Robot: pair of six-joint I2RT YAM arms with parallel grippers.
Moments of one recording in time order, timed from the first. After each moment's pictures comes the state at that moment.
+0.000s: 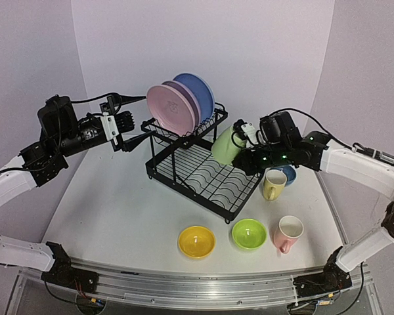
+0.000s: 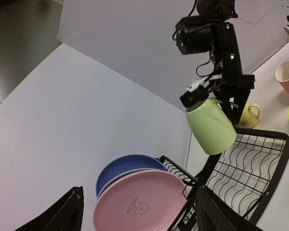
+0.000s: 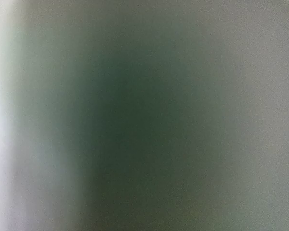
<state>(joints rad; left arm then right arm) -0.71 1.04 1.04 0.10 0.40 0.99 0.73 1.45 1.26 -0.51 -0.04 0.14</state>
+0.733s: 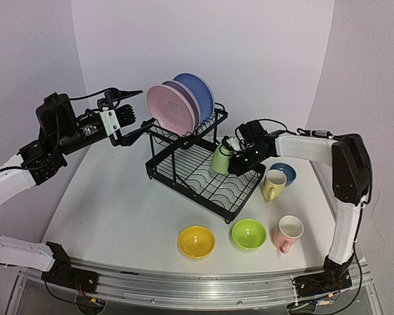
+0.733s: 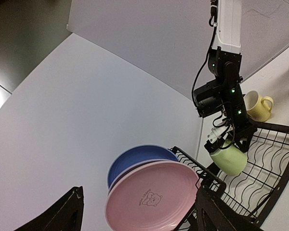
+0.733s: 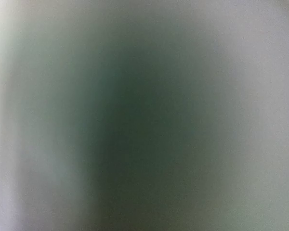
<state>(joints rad) -0.71 1.04 1.06 0.10 0.32 1.00 0.55 1.98 1.52 -0.51 -0.12 -0.06</state>
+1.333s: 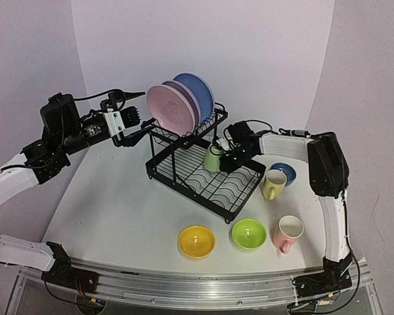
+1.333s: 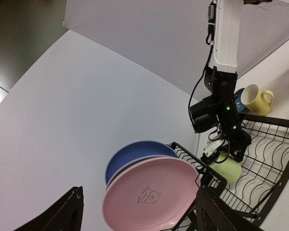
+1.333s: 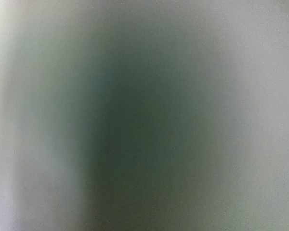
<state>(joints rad) -0.71 1.07 1.06 0.10 0.31 1.02 0.54 2.22 1.76 -0.52 -0.11 -0.12</state>
